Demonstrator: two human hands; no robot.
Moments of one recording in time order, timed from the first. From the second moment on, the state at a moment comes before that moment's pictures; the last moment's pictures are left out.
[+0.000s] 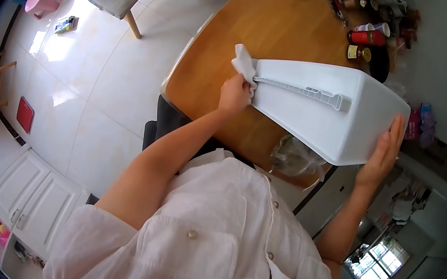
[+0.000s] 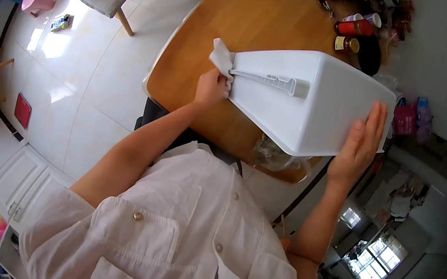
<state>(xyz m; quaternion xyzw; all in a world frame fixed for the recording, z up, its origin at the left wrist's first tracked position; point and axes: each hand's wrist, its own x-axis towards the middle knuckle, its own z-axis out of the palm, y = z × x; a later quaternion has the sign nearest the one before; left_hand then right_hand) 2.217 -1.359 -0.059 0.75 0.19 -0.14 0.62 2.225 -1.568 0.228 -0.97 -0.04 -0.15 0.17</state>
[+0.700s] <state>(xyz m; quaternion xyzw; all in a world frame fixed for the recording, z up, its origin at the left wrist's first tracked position) 2.171 -1.382 0.166 0.64 -0.14 0.22 0.72 2.224 -1.582 0.225 -0.97 -0.13 -0.20 0.09</state>
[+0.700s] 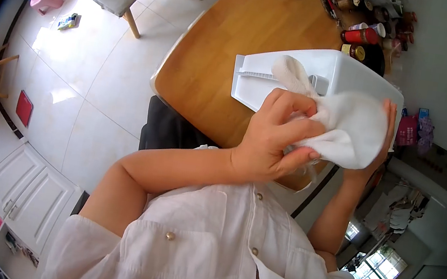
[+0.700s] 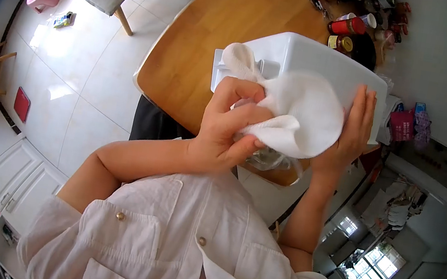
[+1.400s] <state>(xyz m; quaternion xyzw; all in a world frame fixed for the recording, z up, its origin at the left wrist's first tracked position) 2.171 -1.377 0.159 0.63 -0.18 0.18 0.74 2.222 -1.579 0.229 -0.97 -0.12 -0.18 0.13</state>
